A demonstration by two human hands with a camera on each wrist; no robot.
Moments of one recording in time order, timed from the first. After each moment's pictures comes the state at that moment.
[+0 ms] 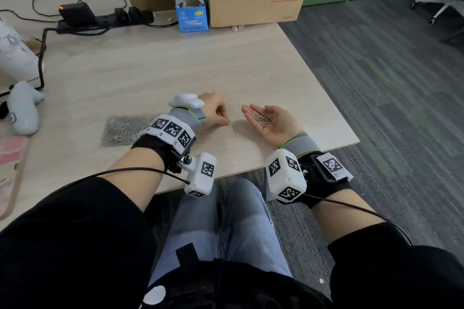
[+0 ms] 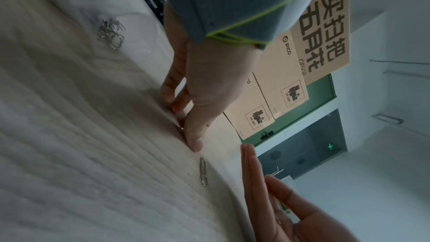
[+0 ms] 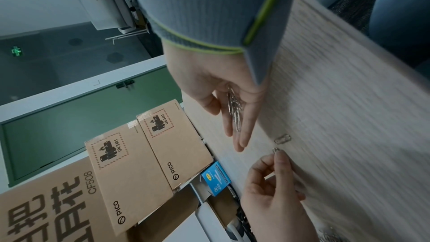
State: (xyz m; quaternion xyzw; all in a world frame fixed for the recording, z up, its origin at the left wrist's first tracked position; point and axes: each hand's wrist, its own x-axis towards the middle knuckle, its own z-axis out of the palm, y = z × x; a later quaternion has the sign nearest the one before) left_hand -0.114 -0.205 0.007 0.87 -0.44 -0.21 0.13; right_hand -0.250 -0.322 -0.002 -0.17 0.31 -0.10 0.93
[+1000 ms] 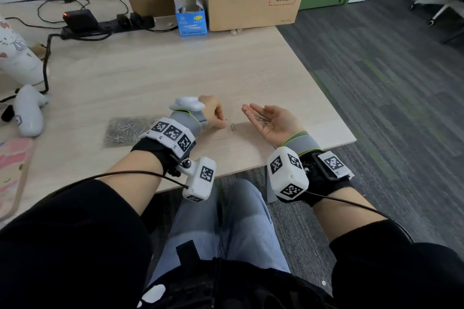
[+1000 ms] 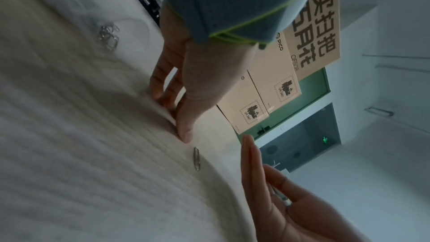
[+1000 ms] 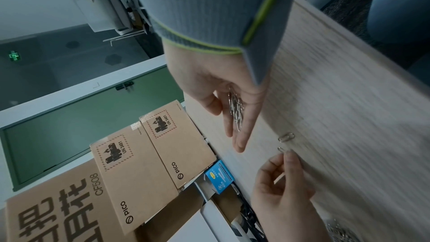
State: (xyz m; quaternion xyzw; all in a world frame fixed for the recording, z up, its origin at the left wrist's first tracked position) left_hand -0.120 -0.203 0.010 0.88 -0.42 -0.21 0.10; right_hand -0.257 -0.324 0.006 -0.13 0.29 -0.10 0.94
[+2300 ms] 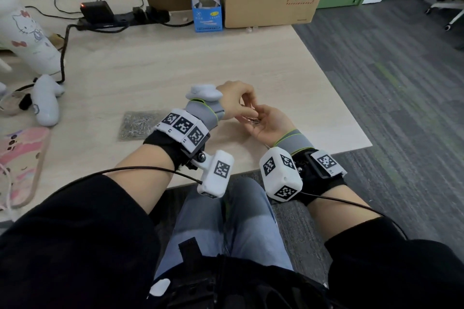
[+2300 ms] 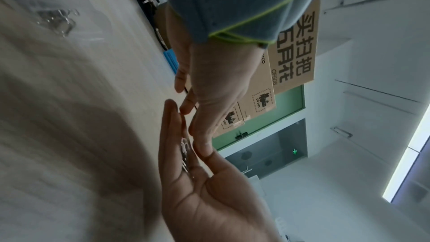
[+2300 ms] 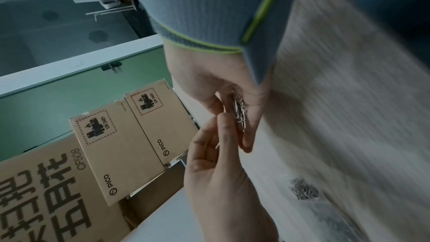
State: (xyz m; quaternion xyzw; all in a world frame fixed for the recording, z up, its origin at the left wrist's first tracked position) left_hand -0.126 -0.209 0.034 0.82 -0.49 -0.19 0.24; right_hand -0.223 -0.292 0.001 -0.21 0.30 -0.04 0.93
